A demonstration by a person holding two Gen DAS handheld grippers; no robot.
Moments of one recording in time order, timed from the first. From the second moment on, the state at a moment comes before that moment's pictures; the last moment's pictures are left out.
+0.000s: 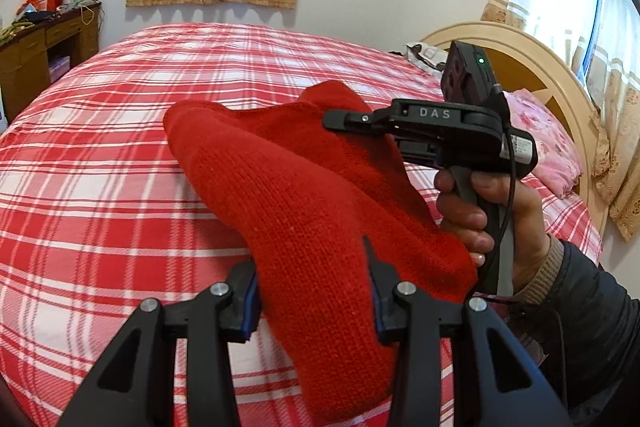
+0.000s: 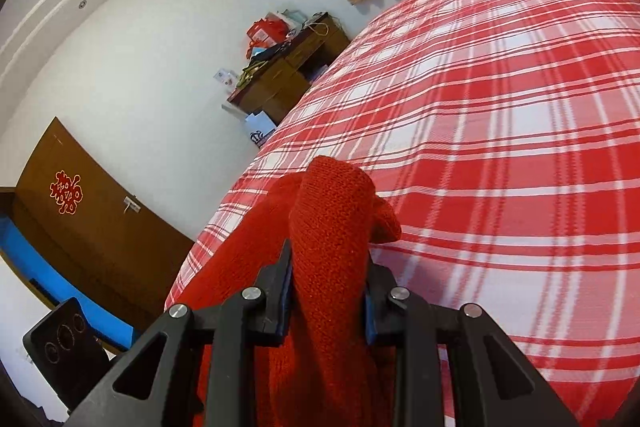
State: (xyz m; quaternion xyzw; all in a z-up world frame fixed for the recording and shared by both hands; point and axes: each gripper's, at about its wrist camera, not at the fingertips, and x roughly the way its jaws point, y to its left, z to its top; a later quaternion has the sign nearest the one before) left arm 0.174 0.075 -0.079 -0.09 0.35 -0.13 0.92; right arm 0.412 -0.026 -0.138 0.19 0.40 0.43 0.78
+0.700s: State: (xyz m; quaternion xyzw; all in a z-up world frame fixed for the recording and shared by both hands) left arm 0.161 0.119 -0.085 -0.09 0.35 -0.09 0.93; right arm 0.409 0.040 -0.136 0.17 0.42 0.46 0.76
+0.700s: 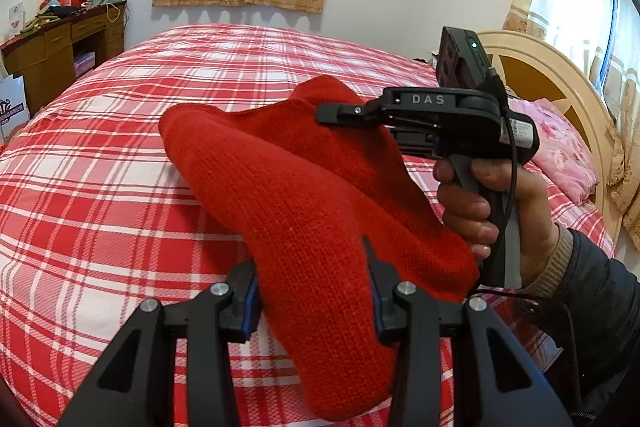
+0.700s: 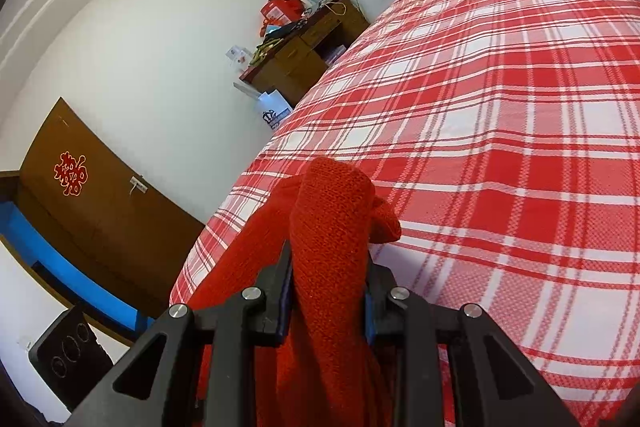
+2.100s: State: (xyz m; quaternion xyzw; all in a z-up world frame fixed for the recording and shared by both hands) left arm 0.126 0.162 -0.136 -0.12 0.38 -0.04 0.92; right arm 0.427 0.105 -0.179 0.13 0.48 0.44 0.75
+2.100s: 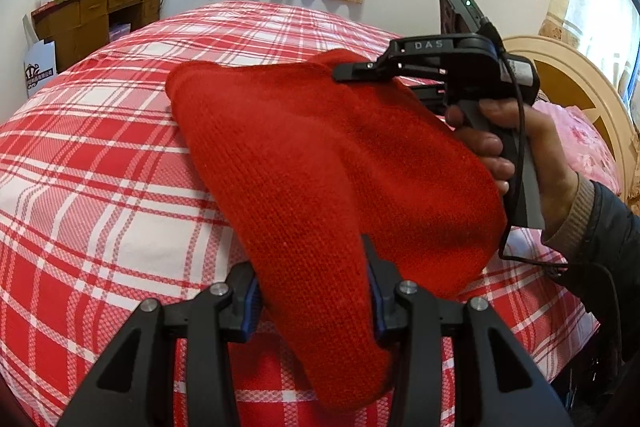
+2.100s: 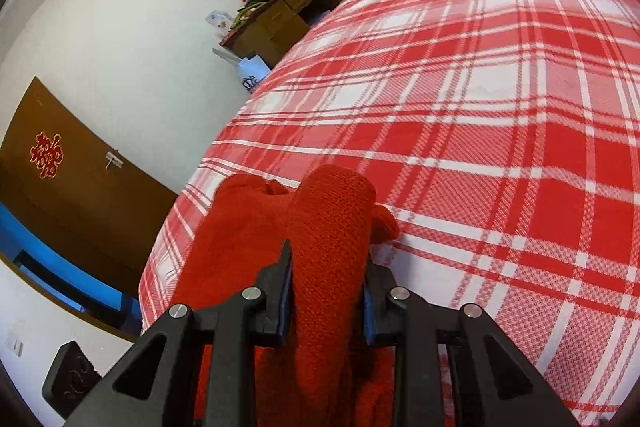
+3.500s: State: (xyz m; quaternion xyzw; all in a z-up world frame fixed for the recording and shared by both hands) left arm 0.113 0.177 -0.130 -0.10 0.35 0.09 0.93; right arm 0.270 0.013 -0.144 0.09 0.42 0.37 0.82
